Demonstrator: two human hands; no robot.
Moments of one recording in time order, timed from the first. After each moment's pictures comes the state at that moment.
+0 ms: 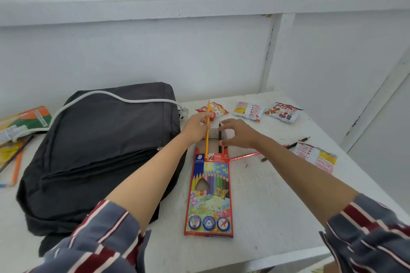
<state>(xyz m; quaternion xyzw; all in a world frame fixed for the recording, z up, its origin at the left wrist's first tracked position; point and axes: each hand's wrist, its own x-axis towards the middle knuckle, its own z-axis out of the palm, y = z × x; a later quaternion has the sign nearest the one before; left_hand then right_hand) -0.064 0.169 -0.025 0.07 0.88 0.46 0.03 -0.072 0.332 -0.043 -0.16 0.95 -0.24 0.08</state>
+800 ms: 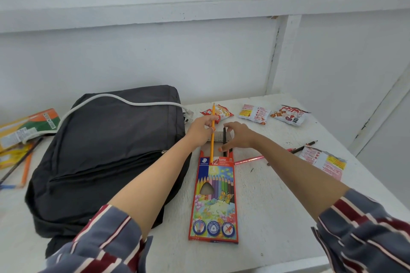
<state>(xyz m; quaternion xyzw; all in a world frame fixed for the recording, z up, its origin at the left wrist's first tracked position) -0.062 0.168 -0.024 0.07 0.88 0.47 0.04 -0.087 0.319 -0.048 -0.09 0.96 -0.24 0.15</state>
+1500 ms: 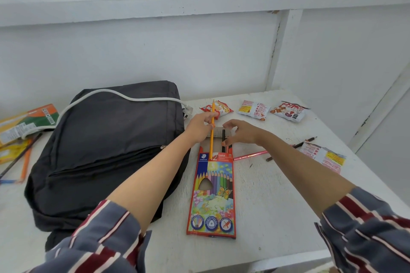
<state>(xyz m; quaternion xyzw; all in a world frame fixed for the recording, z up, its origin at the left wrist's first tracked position) -0.061 0.168 -0.024 0.07 0.89 0.45 0.05 -0.089 0.334 -0.053 -0.11 0.92 -0.35 0.17</state>
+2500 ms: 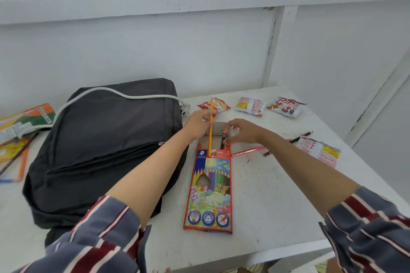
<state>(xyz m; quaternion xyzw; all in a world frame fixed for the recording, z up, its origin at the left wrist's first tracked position) -0.058 0.170 -0.024 0.08 0.89 0.45 0.05 -0.076 0.343 -0.052 -0.14 0.93 -0.31 0.14</state>
